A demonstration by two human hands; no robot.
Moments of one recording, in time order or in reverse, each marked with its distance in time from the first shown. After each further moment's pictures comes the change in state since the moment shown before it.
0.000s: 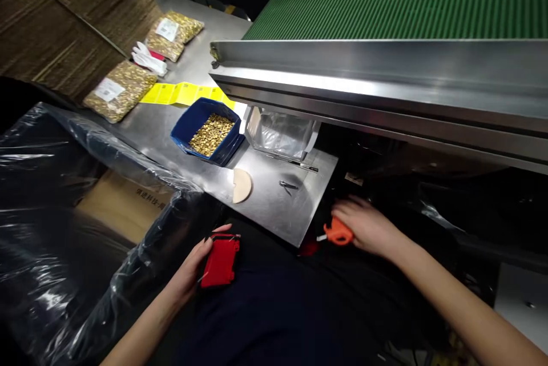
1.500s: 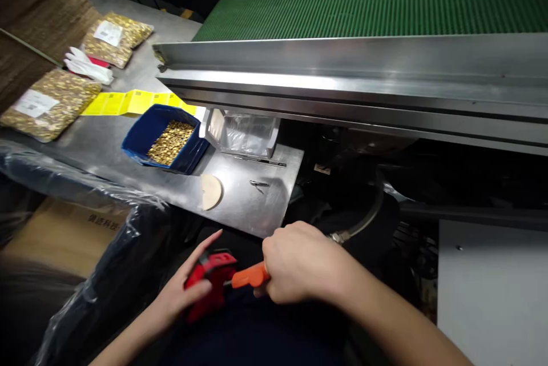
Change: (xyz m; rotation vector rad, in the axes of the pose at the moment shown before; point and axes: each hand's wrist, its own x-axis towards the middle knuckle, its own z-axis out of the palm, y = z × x) left_hand -0.011 0.009 0.036 0.562 -0.290 0.018; right_hand 0.012 -0.139 -0.127 0.251 -0.318 0.079
